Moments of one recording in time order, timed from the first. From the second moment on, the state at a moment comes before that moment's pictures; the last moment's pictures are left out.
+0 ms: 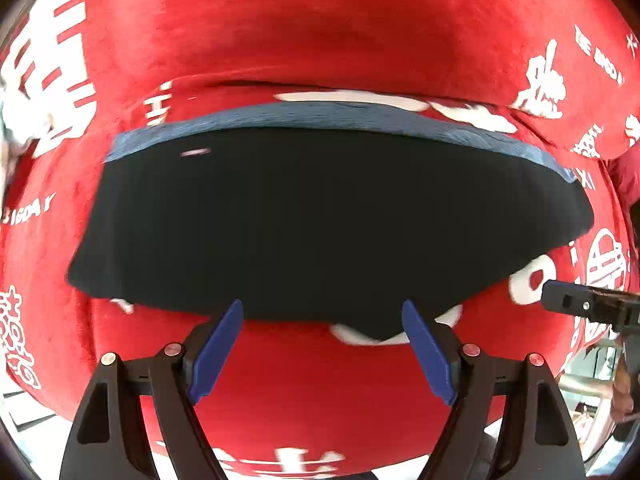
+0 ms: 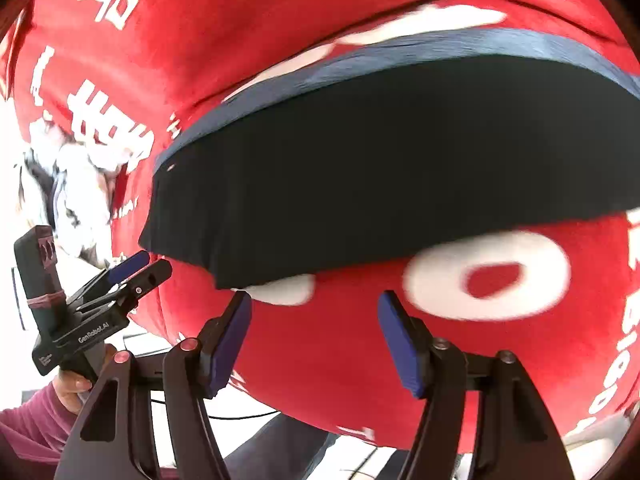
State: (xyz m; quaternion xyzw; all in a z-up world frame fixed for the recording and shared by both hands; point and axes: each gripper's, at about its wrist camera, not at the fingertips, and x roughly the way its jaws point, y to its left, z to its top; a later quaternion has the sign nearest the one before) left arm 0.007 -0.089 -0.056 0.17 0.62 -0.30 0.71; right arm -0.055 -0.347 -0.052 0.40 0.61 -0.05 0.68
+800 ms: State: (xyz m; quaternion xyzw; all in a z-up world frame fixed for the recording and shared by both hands) left arm -0.120 -0.199 -0.035 0.21 0.63 -0.27 0.70; right arm -0.201 -0.471 -0.033 0.43 0.57 -0.10 0.70
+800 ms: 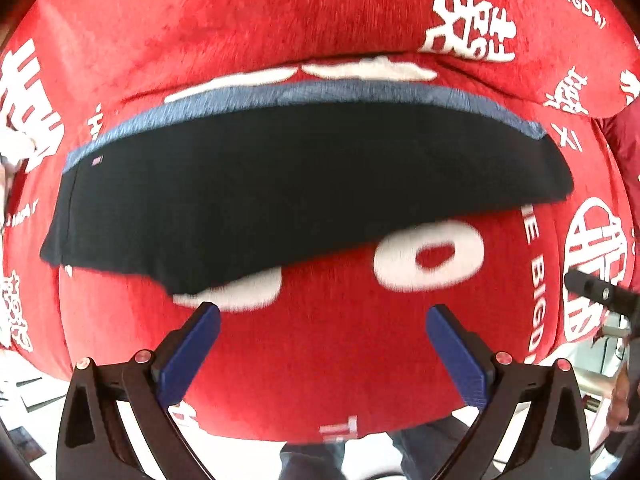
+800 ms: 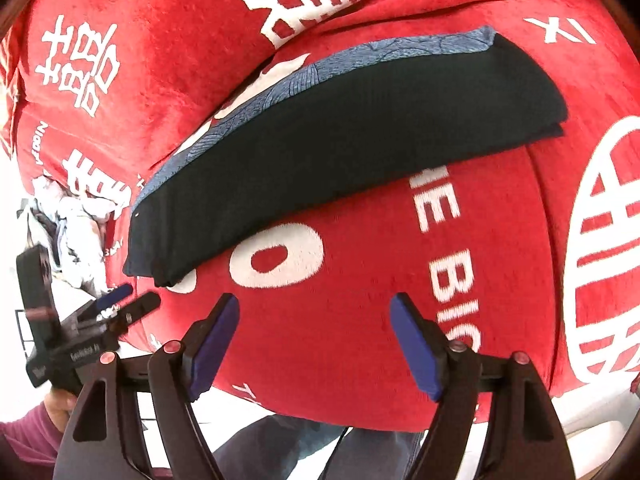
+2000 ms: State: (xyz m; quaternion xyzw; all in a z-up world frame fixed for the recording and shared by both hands) left arm -0.126 -0.165 -0.033 0.18 0.63 -0.28 0.70; right arm -0.219 -0.436 -0.021 0.43 0.55 -0.12 0.71
